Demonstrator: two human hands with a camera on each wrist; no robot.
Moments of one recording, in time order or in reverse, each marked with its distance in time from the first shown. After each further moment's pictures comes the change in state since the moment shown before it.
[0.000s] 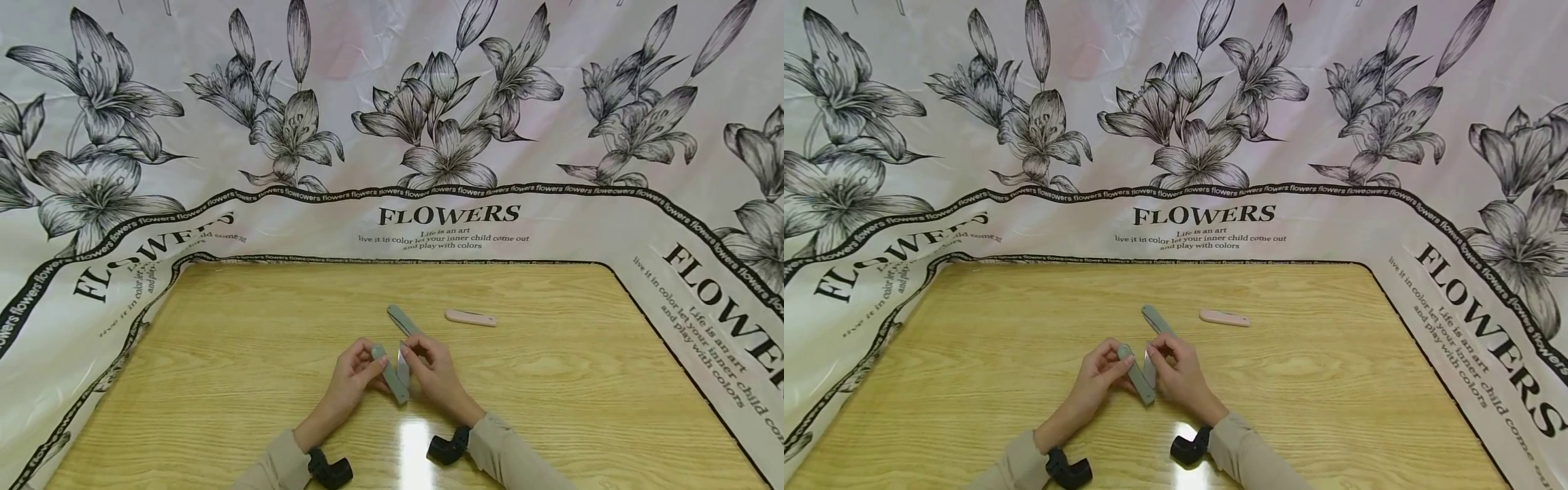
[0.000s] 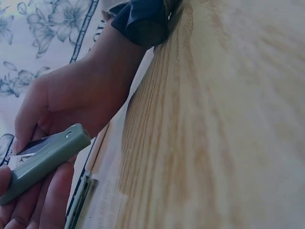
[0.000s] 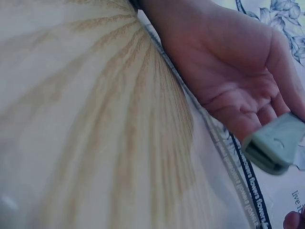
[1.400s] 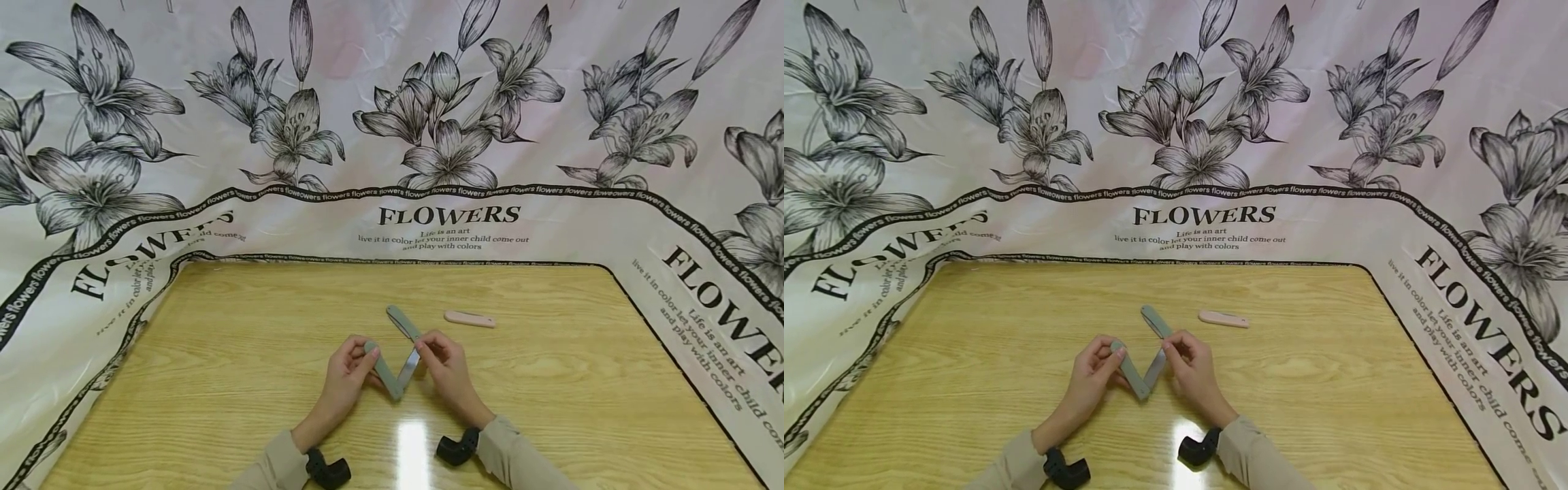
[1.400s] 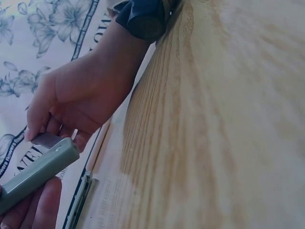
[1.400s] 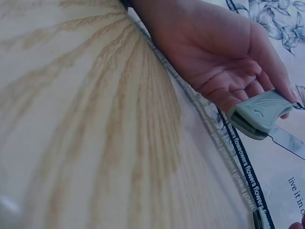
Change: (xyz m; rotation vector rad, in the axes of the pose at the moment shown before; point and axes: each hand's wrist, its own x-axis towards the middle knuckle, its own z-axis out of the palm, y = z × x) left_hand -0.001 -0.001 -0.001 0.036 0.148 0.054; right_hand -0.005 0.006 -0.016 0.032 0.099 0.019
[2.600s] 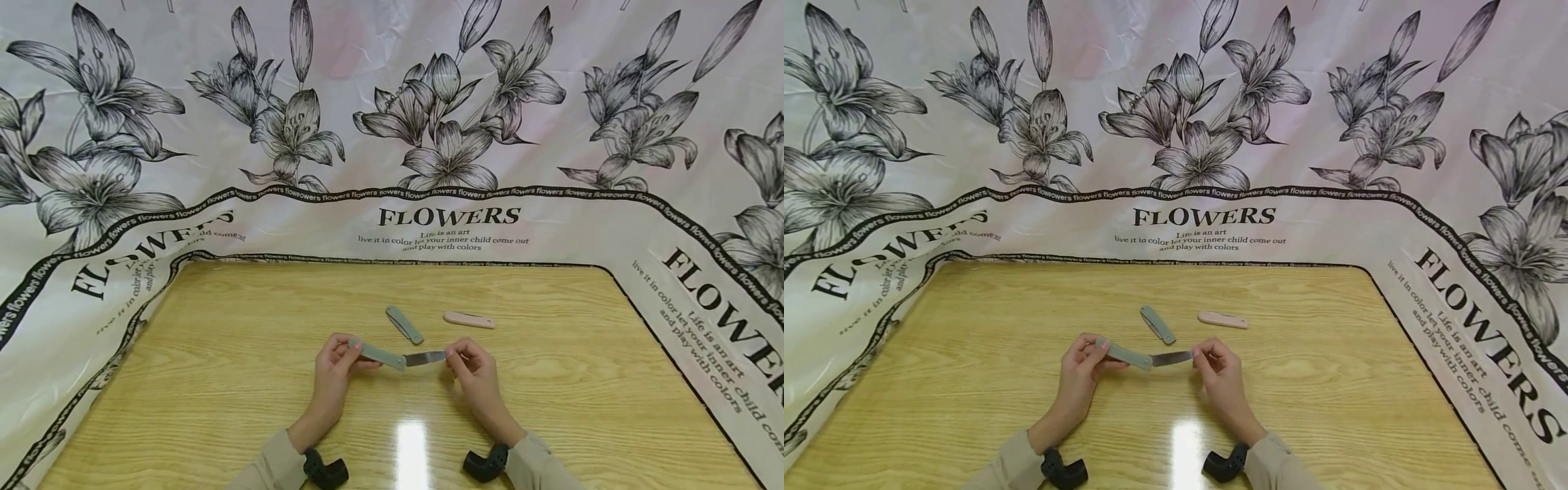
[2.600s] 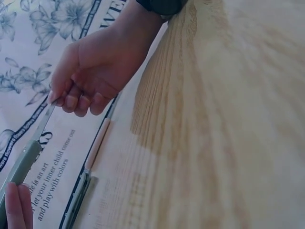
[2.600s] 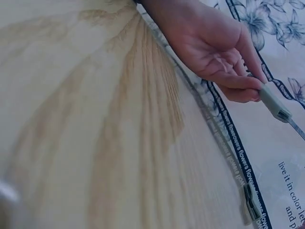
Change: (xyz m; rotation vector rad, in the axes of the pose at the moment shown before) left_hand -0.001 0.004 -0.006 -0.154 0.175 -0.015; right_hand -0.026 0.014 -0.039 0.034 0.128 0.155
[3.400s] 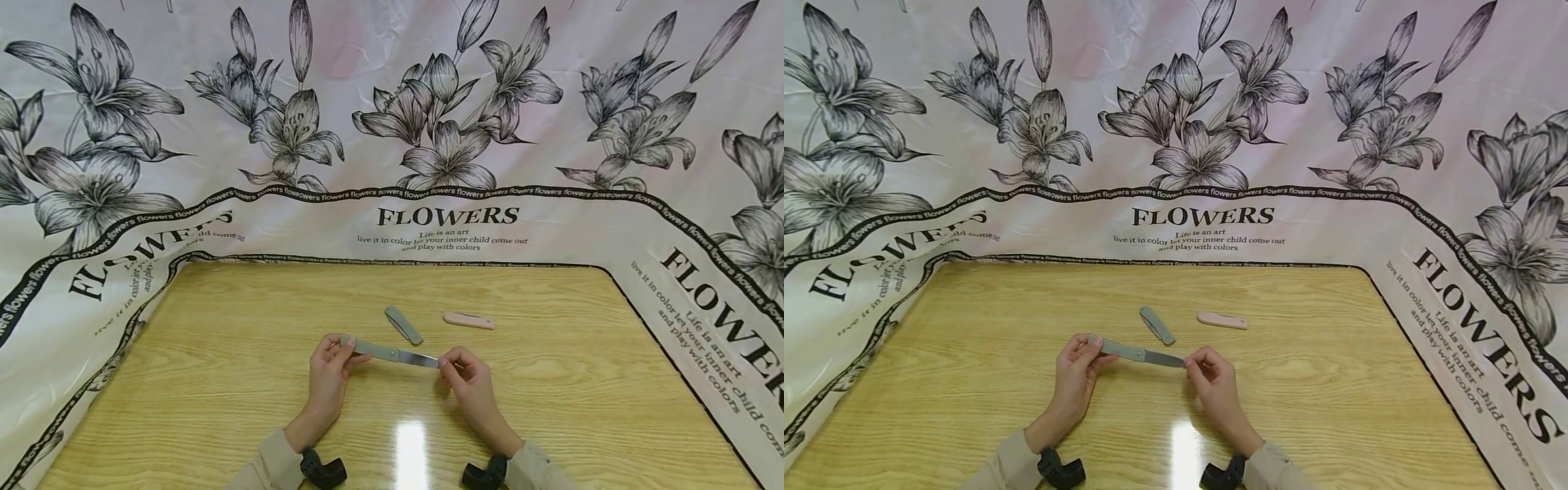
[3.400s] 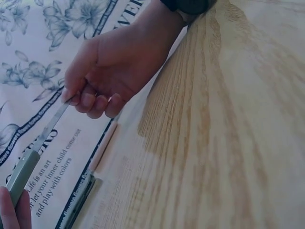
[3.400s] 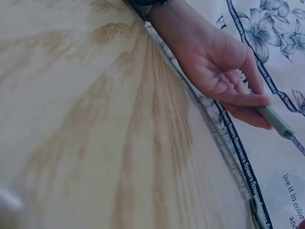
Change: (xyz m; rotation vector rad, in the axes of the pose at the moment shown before) left_hand 0.002 0.002 0.004 -0.156 0.172 -0.067; right_hand -0.013 -0.004 0.009 -0.015 -0.014 0.027
